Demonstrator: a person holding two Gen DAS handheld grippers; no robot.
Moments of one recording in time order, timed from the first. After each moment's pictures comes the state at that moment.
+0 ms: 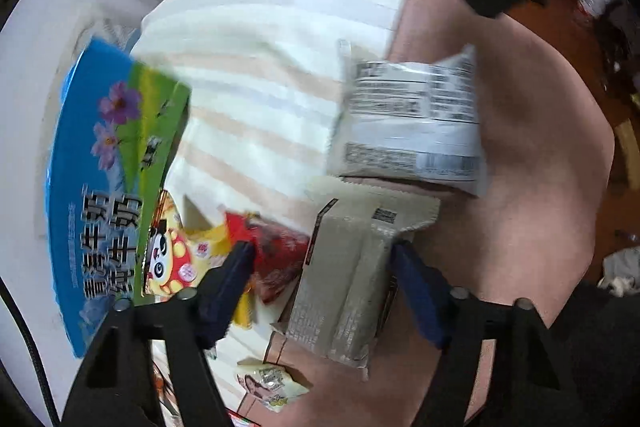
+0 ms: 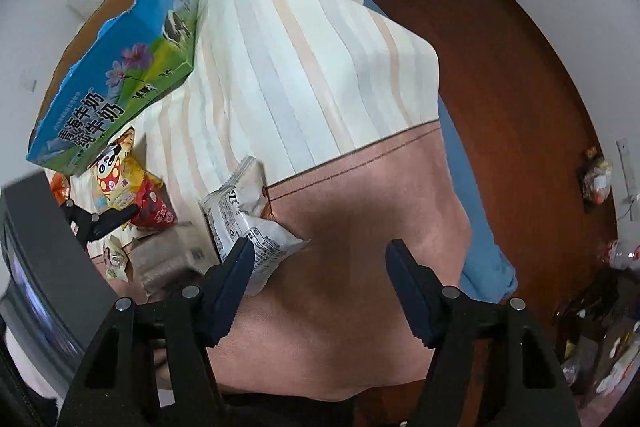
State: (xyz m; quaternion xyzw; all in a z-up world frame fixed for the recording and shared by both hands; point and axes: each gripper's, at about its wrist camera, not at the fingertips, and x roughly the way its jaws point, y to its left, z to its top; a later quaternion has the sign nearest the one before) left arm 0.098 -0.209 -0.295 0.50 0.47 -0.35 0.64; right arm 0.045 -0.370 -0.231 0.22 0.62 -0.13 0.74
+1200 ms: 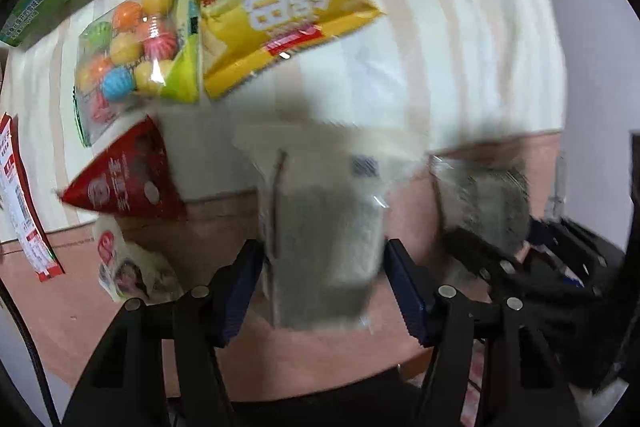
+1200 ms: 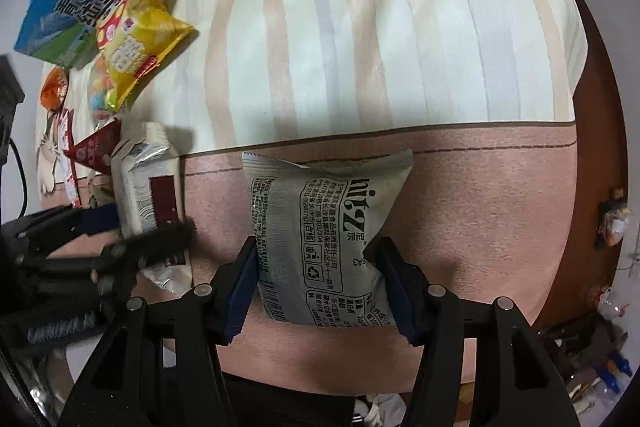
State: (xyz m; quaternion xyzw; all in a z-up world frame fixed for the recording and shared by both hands) left arm 0.174 -0.103 -0.325 0.06 0.75 -0.19 0.63; right arm 0.092 -0.273 -0.318 0.17 0.72 -0.02 0.67
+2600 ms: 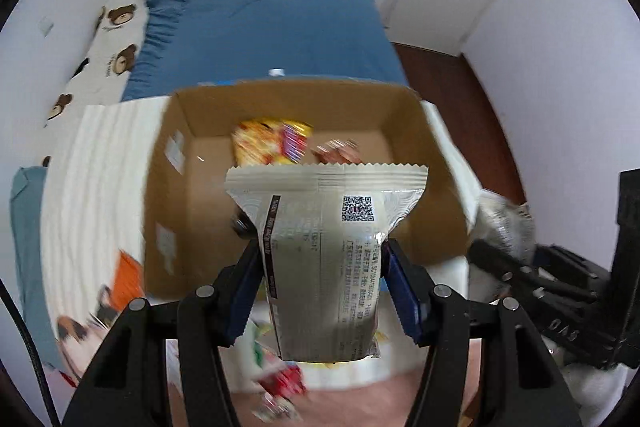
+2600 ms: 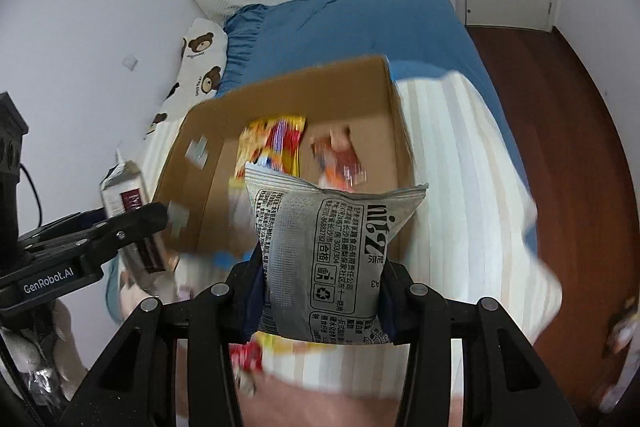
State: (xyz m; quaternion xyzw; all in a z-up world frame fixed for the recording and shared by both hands) left arm 0.387 -0.083 -0.104 0.01 0.58 -0.15 0.80; right arm 0.291 -0.288 -0.126 0.16 0.56 0.03 0.81
